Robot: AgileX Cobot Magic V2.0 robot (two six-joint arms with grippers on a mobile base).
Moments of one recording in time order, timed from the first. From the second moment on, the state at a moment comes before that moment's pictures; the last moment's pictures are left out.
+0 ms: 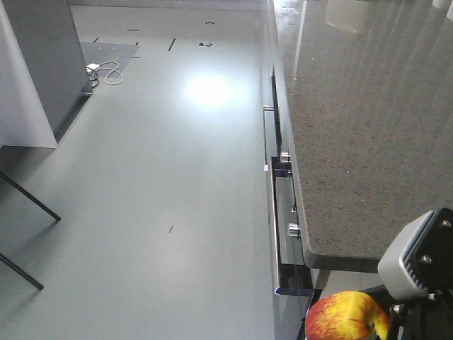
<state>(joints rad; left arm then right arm) 0.02 -0.01 0.02 -0.02 0.01 -0.06 0.64 0.78 -0.68 0.32 0.83 -0.20</state>
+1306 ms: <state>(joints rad) 0.02 -0.01 0.02 -0.02 0.01 -0.06 0.64 0.78 -0.68 0.32 0.84 -0.20</state>
